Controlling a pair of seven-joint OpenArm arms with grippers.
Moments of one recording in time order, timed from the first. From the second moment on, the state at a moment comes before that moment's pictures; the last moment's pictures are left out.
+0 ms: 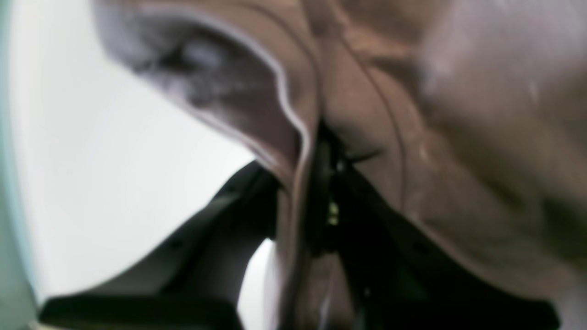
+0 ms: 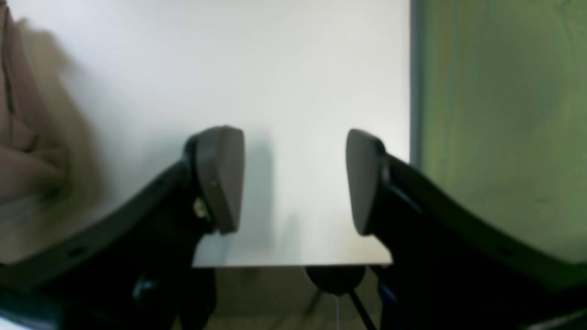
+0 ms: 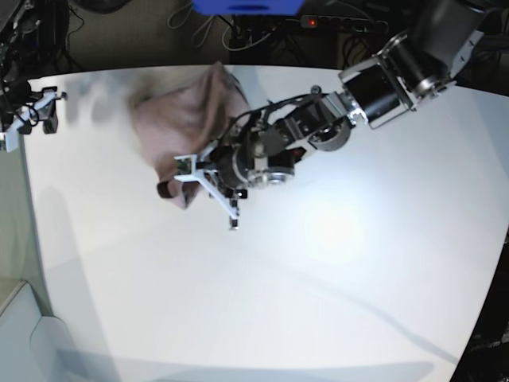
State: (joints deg) left arm -25.5 -10.1 62.1 79.5 8.7 -25.1 37.2; right arm -19.9 11.1 46.6 103.6 23.5 39.5 -53.7
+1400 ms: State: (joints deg) left arm -42.3 -5.2 83.9 67.6 12.7 -25.5 29.3; right arm -21.8 7.6 47.0 108.7 23.1 39.4 -54.2
